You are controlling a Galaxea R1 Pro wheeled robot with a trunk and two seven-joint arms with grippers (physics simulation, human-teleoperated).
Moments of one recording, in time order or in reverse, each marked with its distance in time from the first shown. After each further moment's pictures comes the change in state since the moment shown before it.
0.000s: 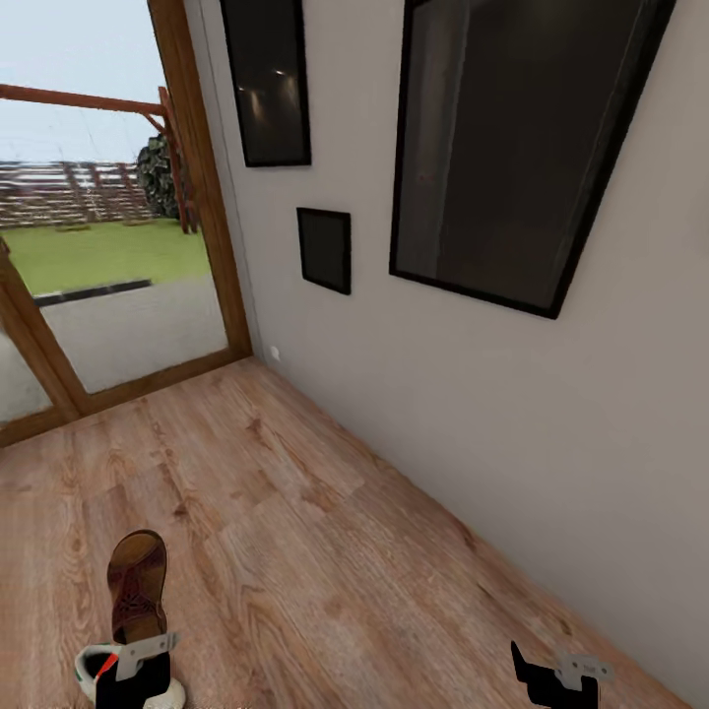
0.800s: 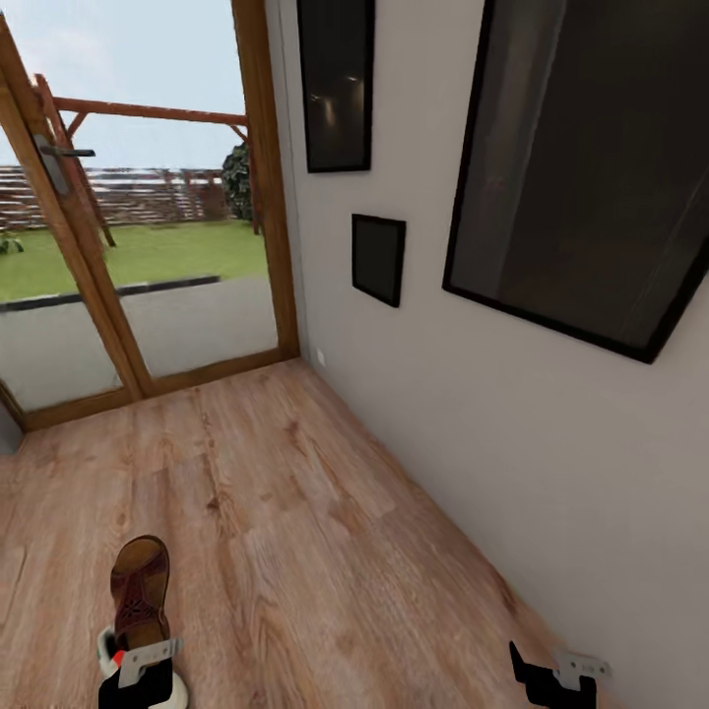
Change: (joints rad) left arm 0.000 -0.005 0.000 0.026 0.000 -0.001 0.000; right arm 0.000 0.003 0.004 0.000 0.002 0.000 -0.001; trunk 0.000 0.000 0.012
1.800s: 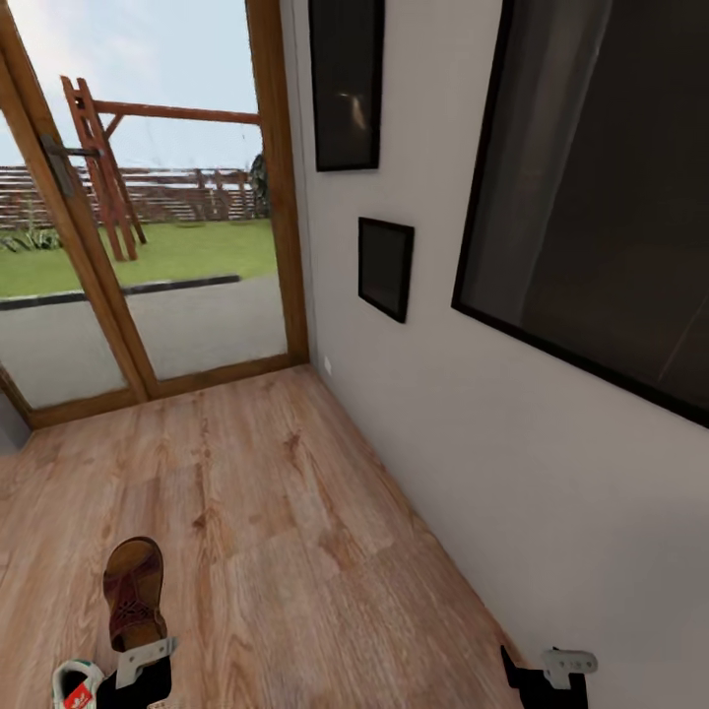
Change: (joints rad) left arm 0.000 0.000 0.001 0.001 0.053 -0.011 -0.003; right arm 0.000 0.004 -0.003 0.000 0.130 -0.001 -0.003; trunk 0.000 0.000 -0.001
